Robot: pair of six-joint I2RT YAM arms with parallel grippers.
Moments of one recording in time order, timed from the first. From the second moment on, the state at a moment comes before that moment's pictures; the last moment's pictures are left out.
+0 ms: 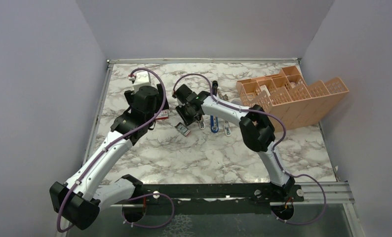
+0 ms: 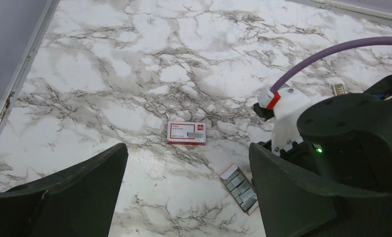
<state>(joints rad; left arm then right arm) -0.51 1.05 1.02 -0.46 -0.56 -0.40 0.85 2.28 1.89 -0.71 0.01 0.17</state>
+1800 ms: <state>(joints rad) -0.51 1.03 0.99 -0.45 -0.59 -0.40 0.95 2.27 1.81 -0.52 0.06 0.06</state>
